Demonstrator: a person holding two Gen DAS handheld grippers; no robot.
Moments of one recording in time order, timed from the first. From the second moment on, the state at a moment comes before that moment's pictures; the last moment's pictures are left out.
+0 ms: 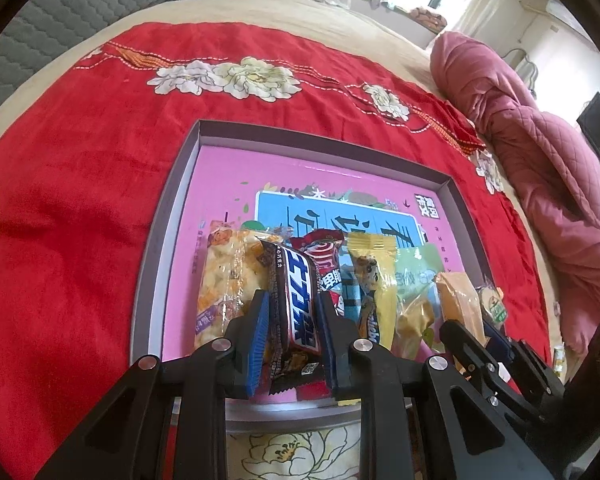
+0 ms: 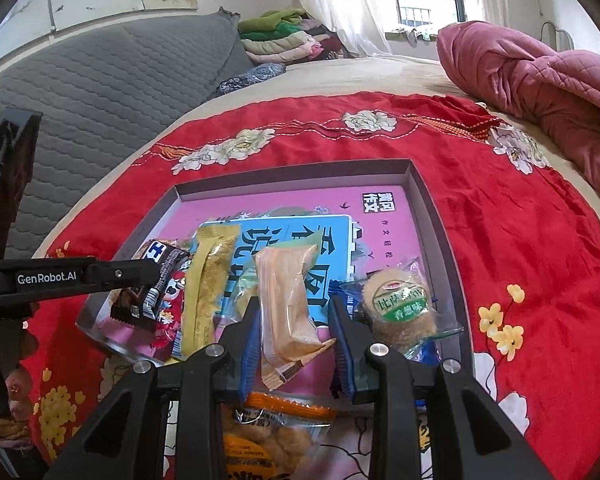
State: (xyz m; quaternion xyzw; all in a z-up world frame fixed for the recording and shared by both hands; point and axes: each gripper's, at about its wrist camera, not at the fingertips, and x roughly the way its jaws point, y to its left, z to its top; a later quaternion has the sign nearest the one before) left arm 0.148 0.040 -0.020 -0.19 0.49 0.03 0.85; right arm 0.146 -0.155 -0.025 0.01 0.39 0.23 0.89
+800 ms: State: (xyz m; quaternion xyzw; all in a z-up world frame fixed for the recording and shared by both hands) left arm 0.145 0.042 -0.019 -0.20 0.49 0.03 0.85; right arm 0.143 -0.160 -0.022 0.01 0.39 0.23 0.89
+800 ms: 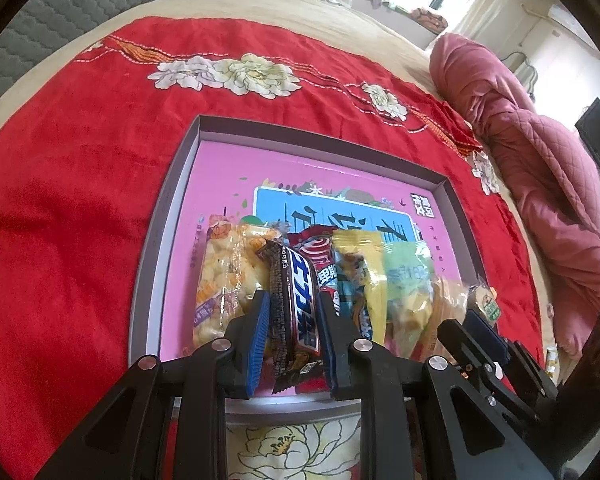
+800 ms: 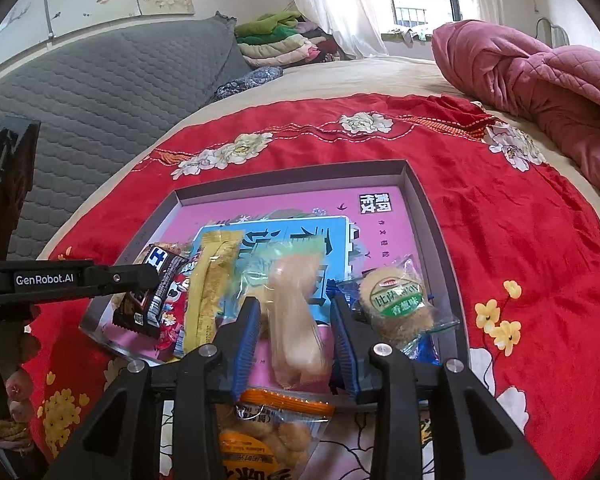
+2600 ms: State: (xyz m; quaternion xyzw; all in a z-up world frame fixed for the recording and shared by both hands) left arm 0.104 0.023 0.033 -0.16 0.47 0.01 0.87; right arm 0.119 -0.209 0.017 0.10 0.34 0.22 0.91
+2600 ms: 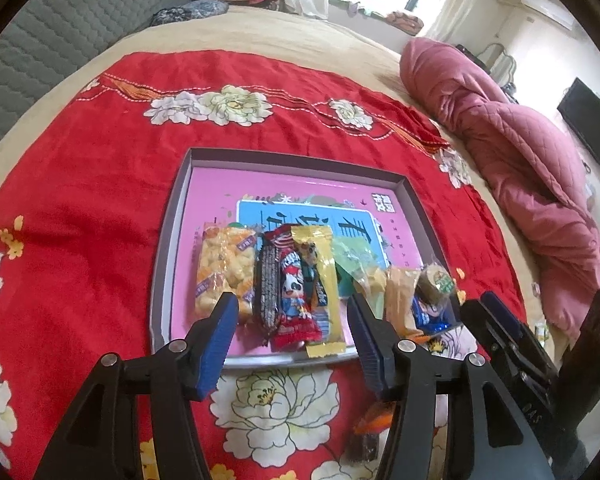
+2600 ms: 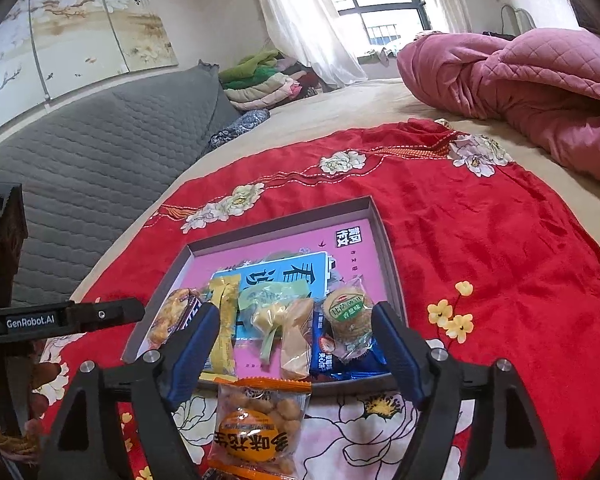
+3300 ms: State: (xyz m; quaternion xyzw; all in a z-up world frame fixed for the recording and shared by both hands) left arm 0.071 0.005 0.031 -0.13 0.49 -0.01 0.86; right arm 0.095 -0.206 0.019 0.08 0.36 0.23 0.90
